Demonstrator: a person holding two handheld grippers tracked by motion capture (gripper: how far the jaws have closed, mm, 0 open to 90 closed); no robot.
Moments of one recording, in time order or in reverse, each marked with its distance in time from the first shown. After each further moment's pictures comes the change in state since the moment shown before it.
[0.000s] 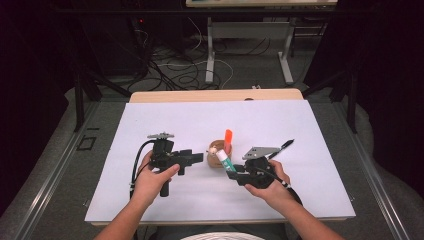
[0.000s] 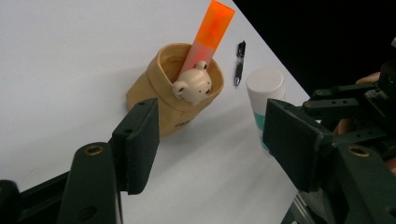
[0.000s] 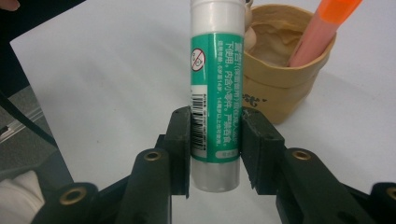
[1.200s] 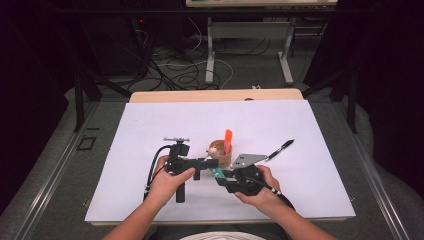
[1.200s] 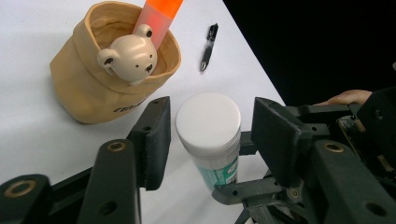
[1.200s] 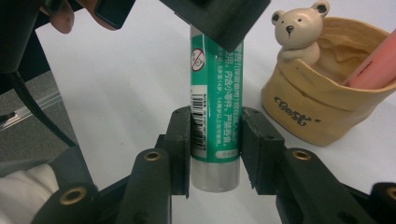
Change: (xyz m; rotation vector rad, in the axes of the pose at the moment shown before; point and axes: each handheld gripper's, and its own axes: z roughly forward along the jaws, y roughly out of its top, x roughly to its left) left arm -0.021 -0.008 0.034 0.046 -0.103 -0.131; right arm 0.027 -0.002 0.016 -0.019 0.047 -0.089
